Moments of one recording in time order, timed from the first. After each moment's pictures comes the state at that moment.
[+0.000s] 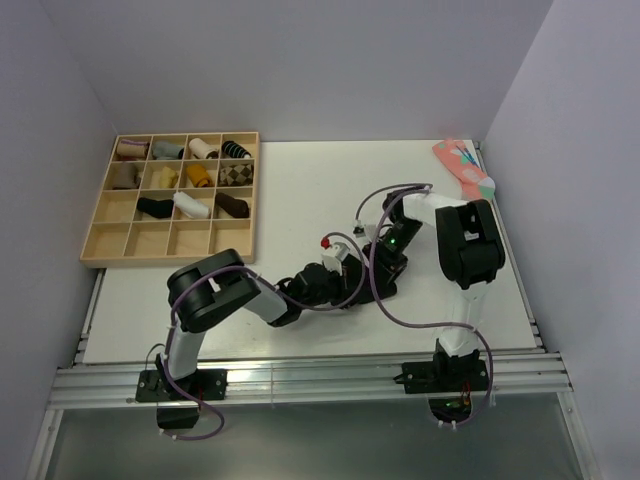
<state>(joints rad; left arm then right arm) -1.05 2.00 0.74 0.94 0.09 -0.75 0.22 2.01 1.27 -1.18 -0.55 -0.57</state>
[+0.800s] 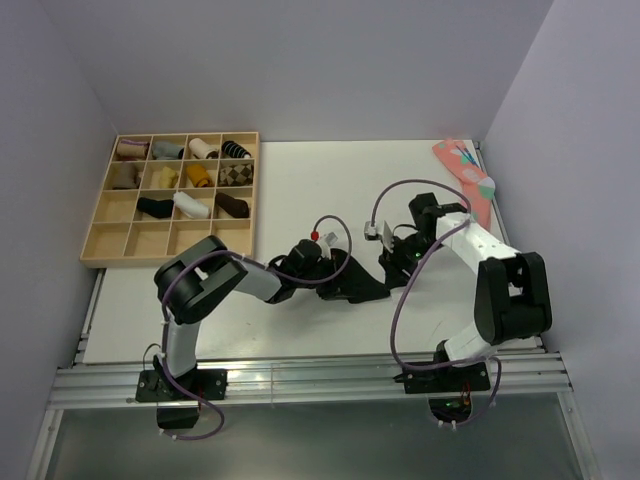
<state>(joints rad) -0.88 1.97 0.83 0.58 0.39 -1.05 0.15 1.54 0.99 -0.97 -0.69 -1.06</state>
